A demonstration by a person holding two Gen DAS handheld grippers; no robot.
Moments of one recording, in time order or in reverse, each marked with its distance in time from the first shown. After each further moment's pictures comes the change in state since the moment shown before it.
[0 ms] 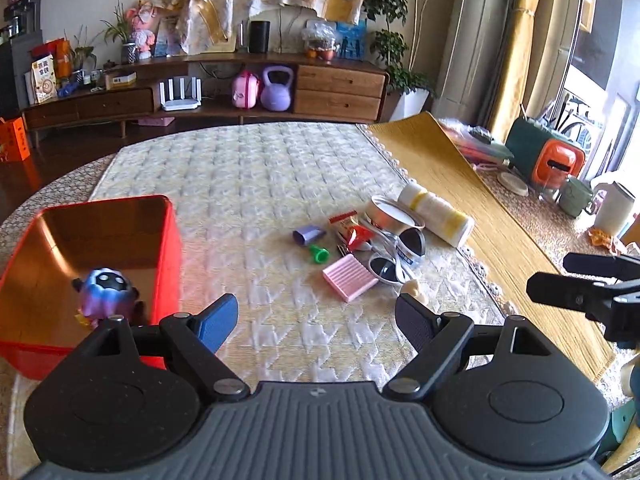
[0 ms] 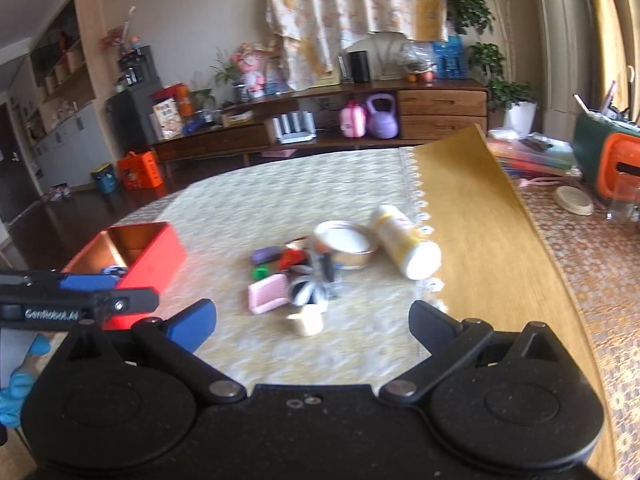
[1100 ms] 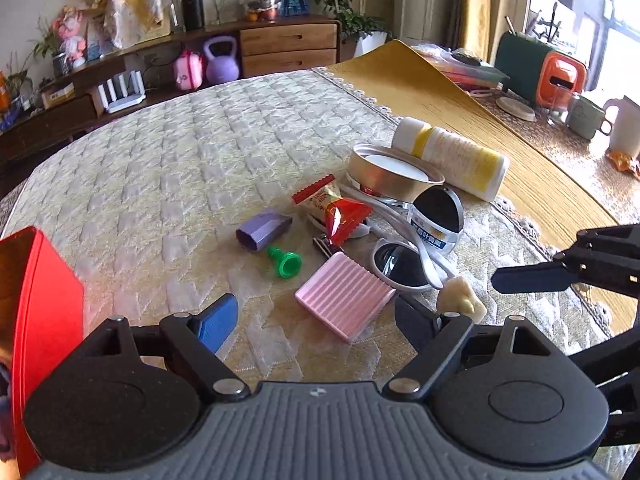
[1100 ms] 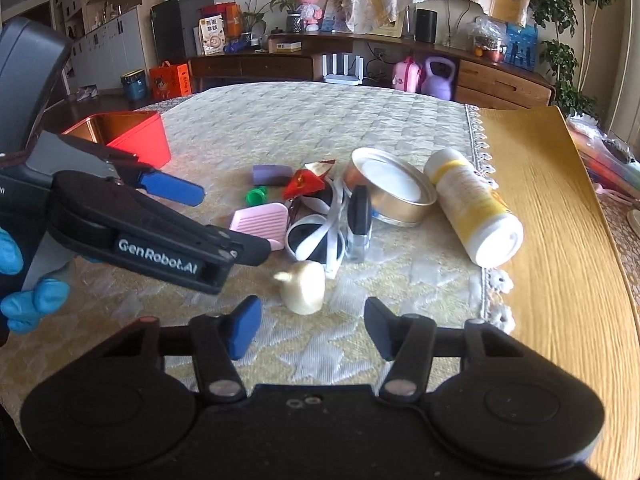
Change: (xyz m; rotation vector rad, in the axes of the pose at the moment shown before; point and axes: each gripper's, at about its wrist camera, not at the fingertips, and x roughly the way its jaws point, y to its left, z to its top) left arm 0.135 -0.019 0.011 0.219 0.107 -0.053; right arm 0.103 0.015 -0.022 -0.250 0.163 0.071
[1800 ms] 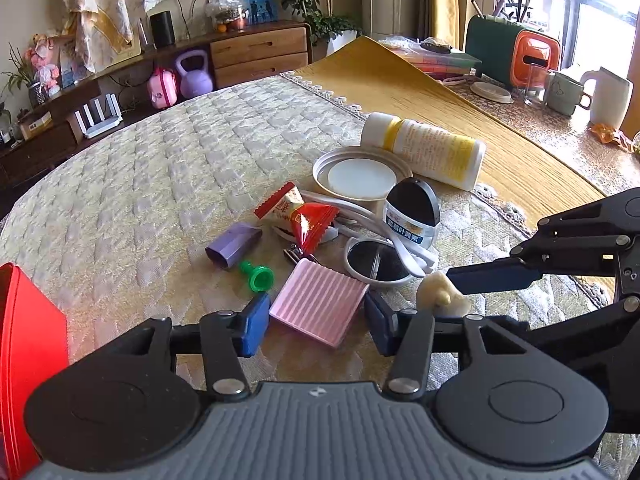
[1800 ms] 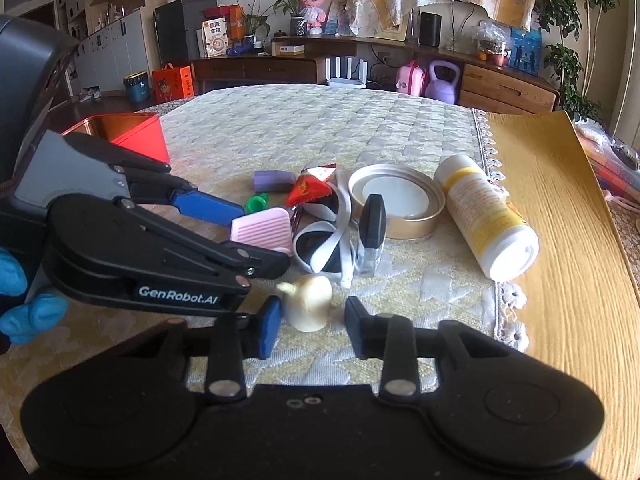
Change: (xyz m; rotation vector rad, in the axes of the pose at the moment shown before) left arm 0.006 -0.013 0.003 0.088 -0.015 -0.026; right arm 0.006 0.002 0.005 -0.002 -0.015 0.004
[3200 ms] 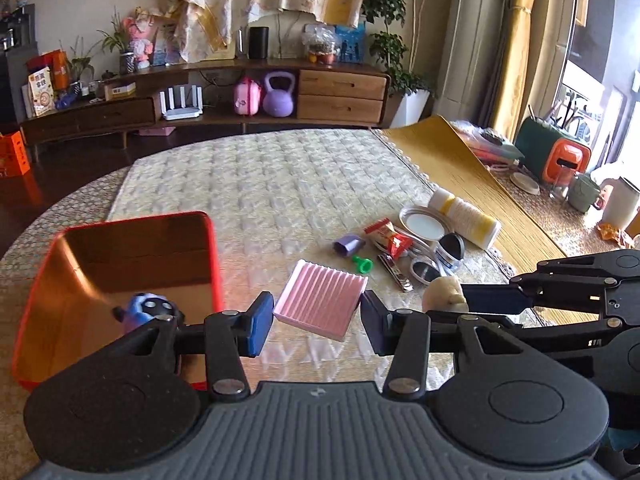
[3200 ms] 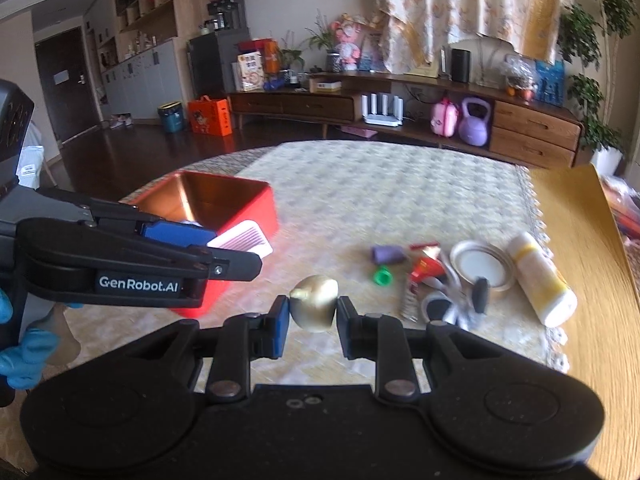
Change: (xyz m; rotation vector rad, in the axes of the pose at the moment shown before) left arm -0.159 0.066 -0.038 -0.272 -0.114 0.096; right arm -0.064 0.100 0.046 -0.015 -0.091 0.097
